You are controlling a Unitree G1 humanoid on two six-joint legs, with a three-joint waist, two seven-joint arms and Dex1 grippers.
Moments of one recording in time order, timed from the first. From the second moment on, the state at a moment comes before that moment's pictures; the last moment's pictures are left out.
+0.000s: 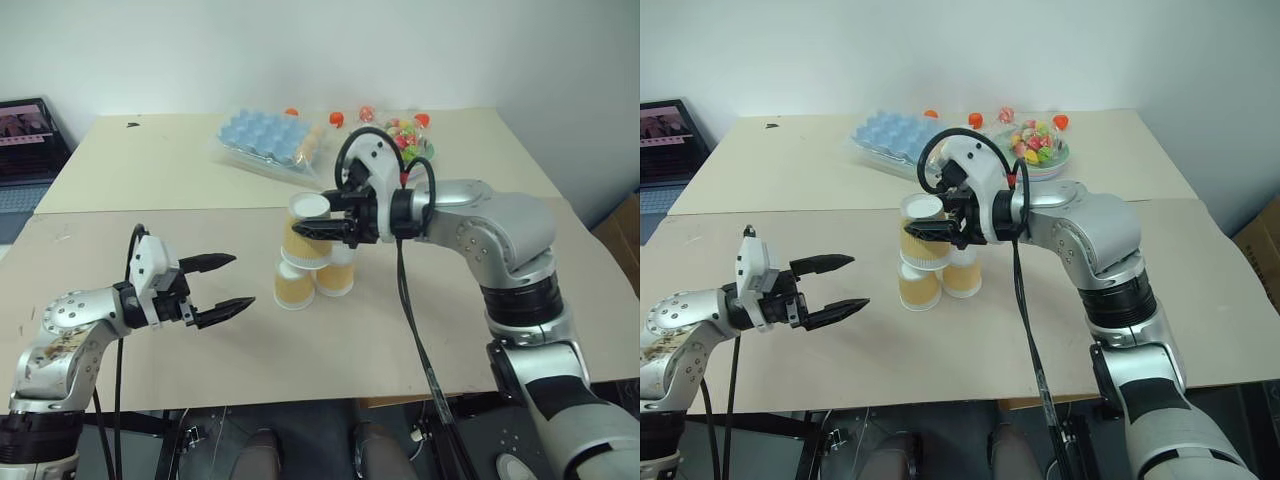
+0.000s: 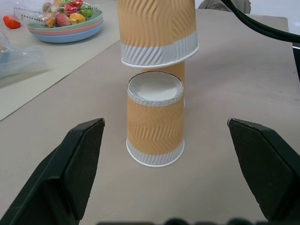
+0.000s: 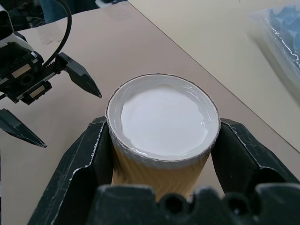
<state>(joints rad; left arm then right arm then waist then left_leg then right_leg) -0.16 0.76 0.22 -0.20 -0.55 0.33 -1.10 -1.01 -0.43 0.19 -0.17 0.52 1.09 0.68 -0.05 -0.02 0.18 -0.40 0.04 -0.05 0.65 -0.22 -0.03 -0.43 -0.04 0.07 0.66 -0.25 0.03</state>
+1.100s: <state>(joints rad) -0.21 0.75 0.18 -0.18 -0.55 0.33 -1.08 -0.95 -0.48 0.26 -0.19 0.41 0.97 0.75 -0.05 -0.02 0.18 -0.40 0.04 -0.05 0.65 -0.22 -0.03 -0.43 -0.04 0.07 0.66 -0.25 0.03</state>
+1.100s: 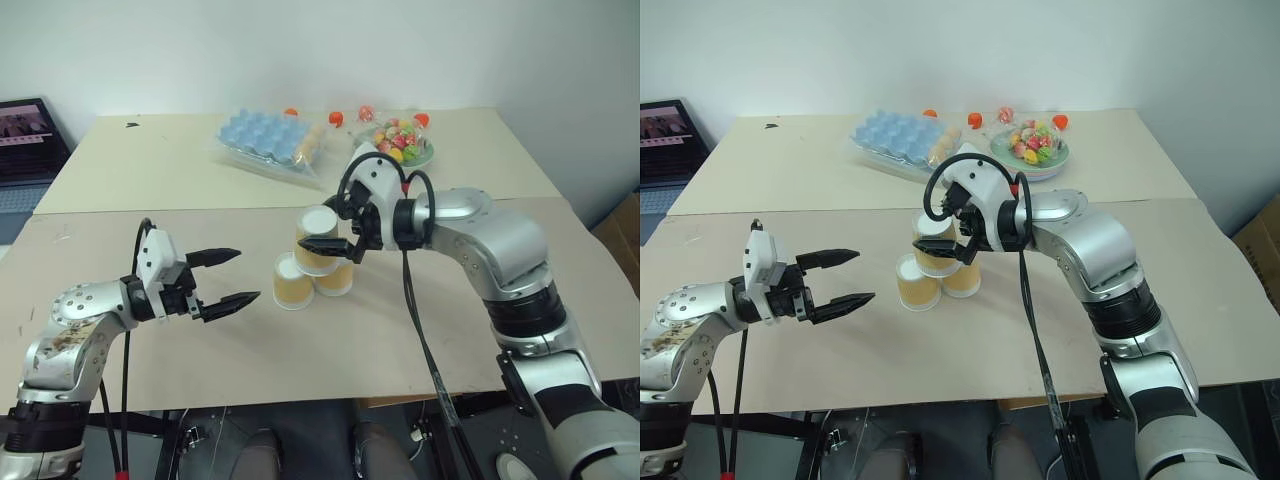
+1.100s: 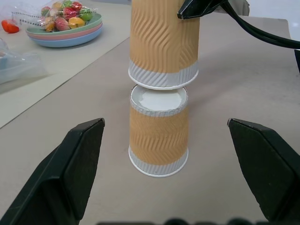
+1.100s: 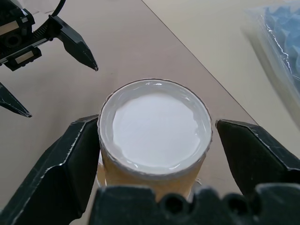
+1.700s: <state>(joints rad) -0.23 0.74 0.16 -0.14 -0.52 0.33 -1.08 -1.02 -0.49 0.15 -0.19 0.46 1.06 0.73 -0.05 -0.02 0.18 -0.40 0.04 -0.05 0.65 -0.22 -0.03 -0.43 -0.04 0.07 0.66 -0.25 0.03</state>
